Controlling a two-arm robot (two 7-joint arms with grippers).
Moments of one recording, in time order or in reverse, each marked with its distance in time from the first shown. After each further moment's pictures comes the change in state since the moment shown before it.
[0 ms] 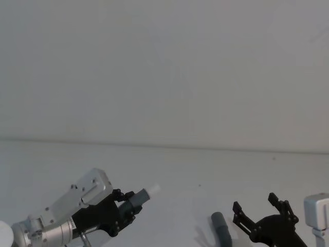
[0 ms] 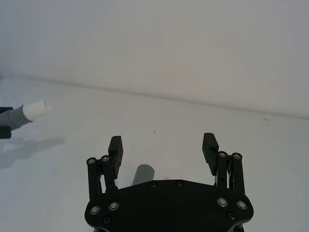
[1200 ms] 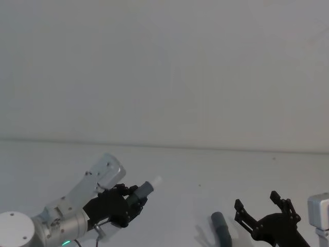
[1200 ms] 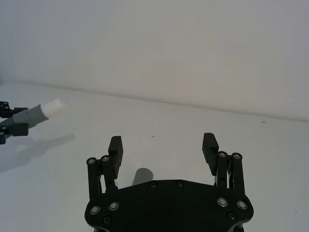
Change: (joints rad) left arm -0.012 -0.067 0.001 -0.038 -0.016 0.220 0.119; right arm -0.001 -0.001 0.004 0.001 0.007 -0.019 -0.001
